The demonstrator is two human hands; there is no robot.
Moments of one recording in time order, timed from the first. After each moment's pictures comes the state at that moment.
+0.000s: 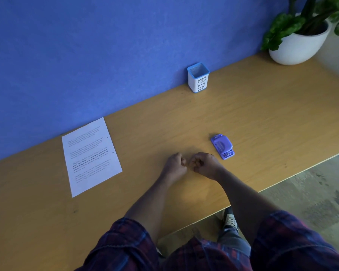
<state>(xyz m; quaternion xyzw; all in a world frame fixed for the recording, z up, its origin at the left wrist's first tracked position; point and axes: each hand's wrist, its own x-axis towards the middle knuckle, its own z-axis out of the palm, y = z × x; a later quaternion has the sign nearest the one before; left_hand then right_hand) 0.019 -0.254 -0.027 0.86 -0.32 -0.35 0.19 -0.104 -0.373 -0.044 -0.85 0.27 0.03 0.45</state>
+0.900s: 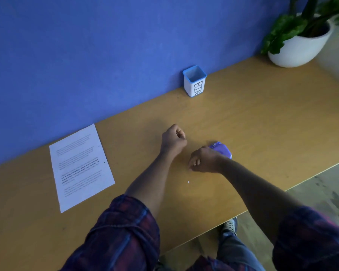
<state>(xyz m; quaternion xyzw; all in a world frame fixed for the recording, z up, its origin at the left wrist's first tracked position) 0.078 -0.346 -0.007 0.87 -0.25 -0.24 0.36 -0.068 -0.429 -0.012 -0.92 0.13 0.14 0.33</state>
